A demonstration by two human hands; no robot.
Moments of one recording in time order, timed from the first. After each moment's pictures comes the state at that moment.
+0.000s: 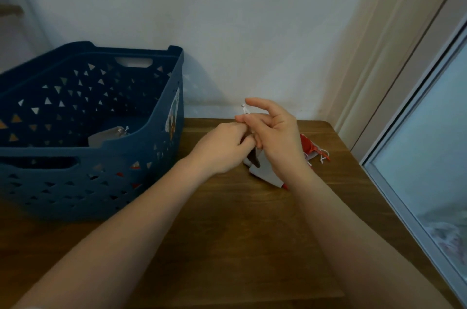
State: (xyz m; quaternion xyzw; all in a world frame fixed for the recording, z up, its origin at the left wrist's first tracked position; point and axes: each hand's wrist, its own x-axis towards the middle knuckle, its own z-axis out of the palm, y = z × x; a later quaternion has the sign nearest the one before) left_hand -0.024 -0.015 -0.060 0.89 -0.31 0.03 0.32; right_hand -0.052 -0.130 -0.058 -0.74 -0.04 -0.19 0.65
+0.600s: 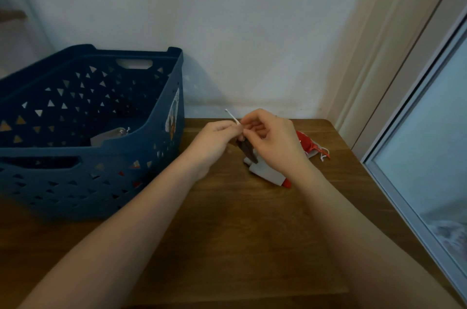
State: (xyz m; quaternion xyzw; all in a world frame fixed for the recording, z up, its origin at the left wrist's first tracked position) left_hand -0.021 -0.007 -0.069 0.77 -0.17 -0.09 0.61; right_hand -0.053 -0.142 -0.061 -0.90 -0.09 -0.21 0.38
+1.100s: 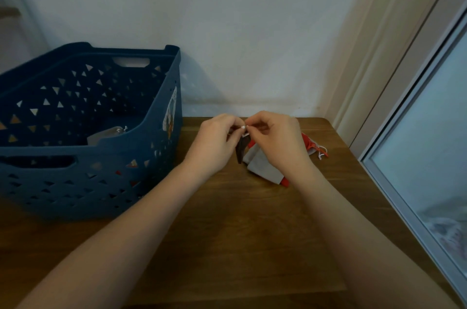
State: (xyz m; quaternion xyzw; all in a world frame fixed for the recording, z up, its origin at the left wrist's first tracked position) left_hand -0.026 -0.010 -0.071 0.87 -0.27 0.16 0.37; right_hand -0.056 -0.142 -0.055 -0.91 -0.04 -0.21 0.35
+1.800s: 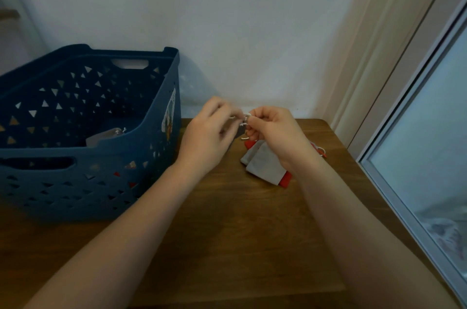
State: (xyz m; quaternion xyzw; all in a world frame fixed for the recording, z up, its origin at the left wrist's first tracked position) left_hand -0.026 -0.004 -0.068 0.81 -0.32 0.34 0.36; right_hand -0.054 -0.141 -0.040 -0.79 0.02 -0.08 0.61
